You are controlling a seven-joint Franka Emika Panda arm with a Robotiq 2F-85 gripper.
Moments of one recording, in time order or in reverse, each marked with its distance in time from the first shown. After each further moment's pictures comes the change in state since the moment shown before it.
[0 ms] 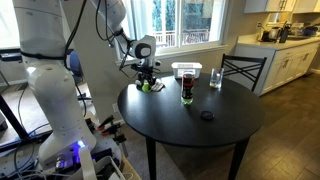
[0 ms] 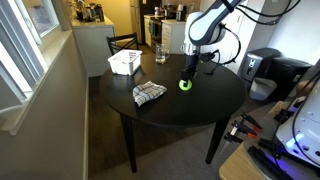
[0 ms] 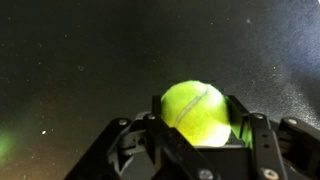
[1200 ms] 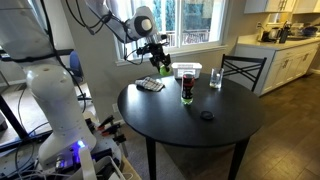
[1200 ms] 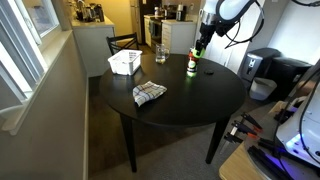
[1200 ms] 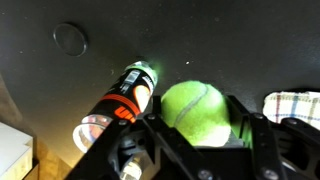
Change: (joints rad) arm -0.071 -0.338 -0.114 -0.091 -0.458 0.047 0.269
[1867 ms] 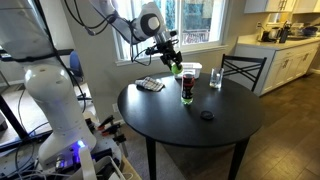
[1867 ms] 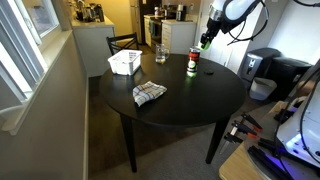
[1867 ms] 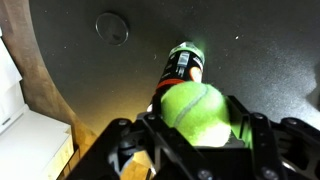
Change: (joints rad) arm -0.082 0.003 -0.068 0.003 -0.071 0.137 0.047
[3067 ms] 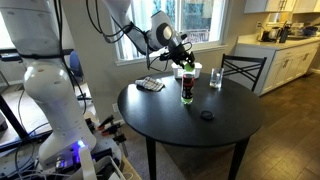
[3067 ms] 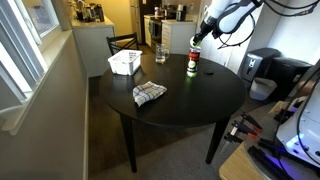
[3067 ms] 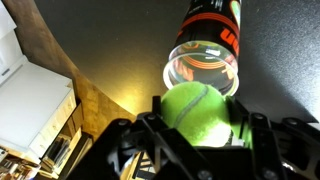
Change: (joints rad) arm -0.032 0.214 -0.048 0.124 -0.144 0.321 0.039
